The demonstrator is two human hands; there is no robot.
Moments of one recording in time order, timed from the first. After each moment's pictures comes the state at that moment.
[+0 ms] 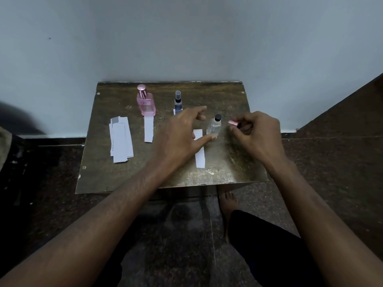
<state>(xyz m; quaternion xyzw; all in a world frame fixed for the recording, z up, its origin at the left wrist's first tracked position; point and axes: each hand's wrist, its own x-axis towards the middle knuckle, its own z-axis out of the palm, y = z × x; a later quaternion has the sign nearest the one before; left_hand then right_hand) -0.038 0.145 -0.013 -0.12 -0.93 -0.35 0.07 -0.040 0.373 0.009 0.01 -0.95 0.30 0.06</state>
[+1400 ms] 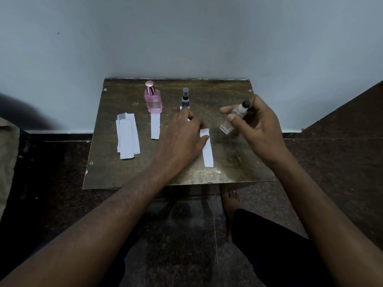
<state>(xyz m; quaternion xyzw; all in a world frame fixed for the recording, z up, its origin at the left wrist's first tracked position) -0.023 0.144 -0.008 -0.09 -0.97 -0.23 0.04 -0.030 0.355 0.020 0.10 -0.83 0.55 0.01</state>
